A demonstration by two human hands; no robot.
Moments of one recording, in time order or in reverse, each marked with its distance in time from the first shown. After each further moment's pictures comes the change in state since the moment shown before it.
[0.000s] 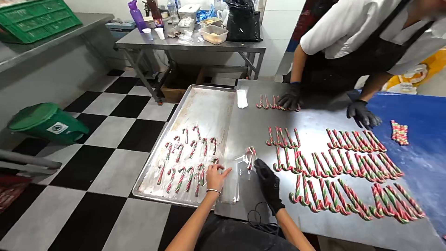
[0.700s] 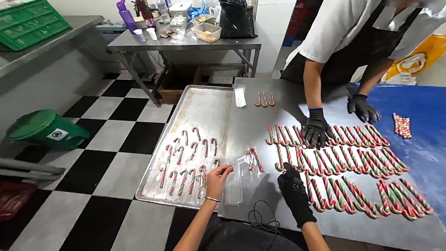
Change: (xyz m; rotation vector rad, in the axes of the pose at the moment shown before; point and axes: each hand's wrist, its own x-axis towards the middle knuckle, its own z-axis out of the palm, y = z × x) left_hand -0.027 0.013 -0.024 -0.503 0.003 0.372; right_hand -0.007 -0.043 -0.071 -0.479 -0.056 0.265
